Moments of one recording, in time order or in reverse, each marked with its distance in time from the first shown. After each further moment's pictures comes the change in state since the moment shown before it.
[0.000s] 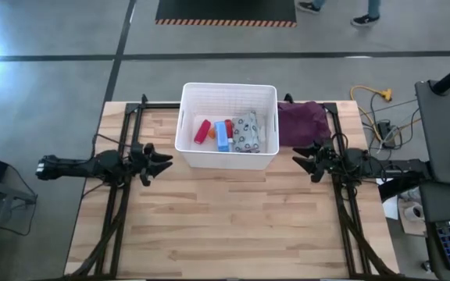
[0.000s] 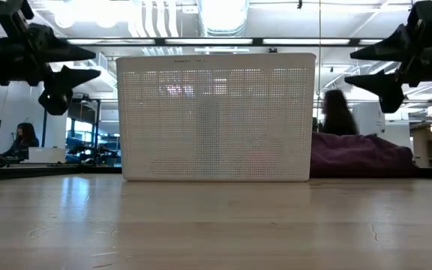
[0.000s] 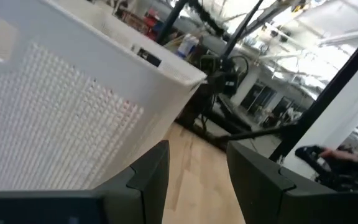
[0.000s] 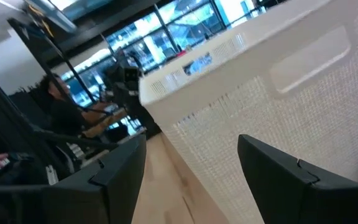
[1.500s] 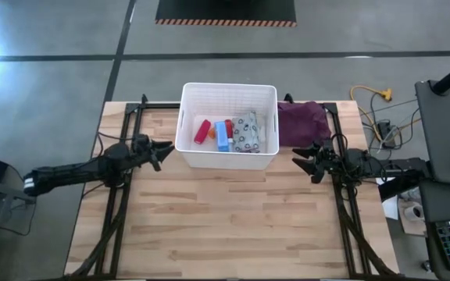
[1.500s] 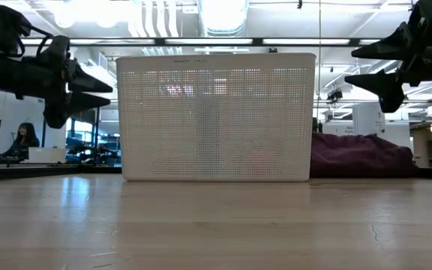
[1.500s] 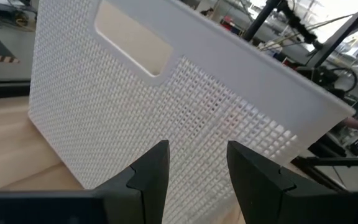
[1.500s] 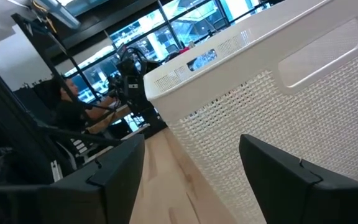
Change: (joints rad) left arm 0.302 0.213 0.000 0.027 -0.002 0.000; right arm 0.022 0.011 0.000 0.009 0.000 0.000
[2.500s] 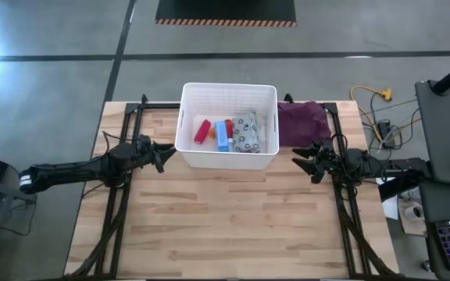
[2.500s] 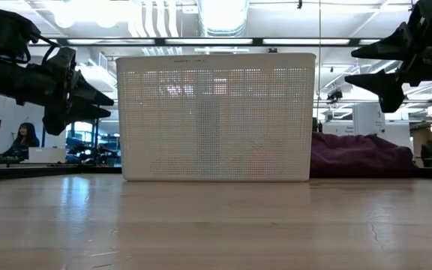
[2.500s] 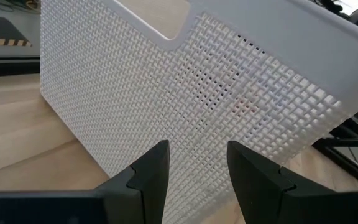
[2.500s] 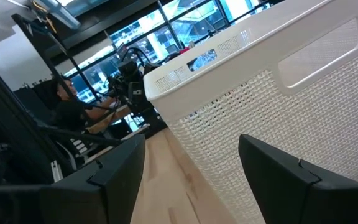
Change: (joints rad) left arm 0.000 0.104 0.000 0.000 0.000 0.000; right arm 0.000 0.000 0.000 0.000 0.000 0.000
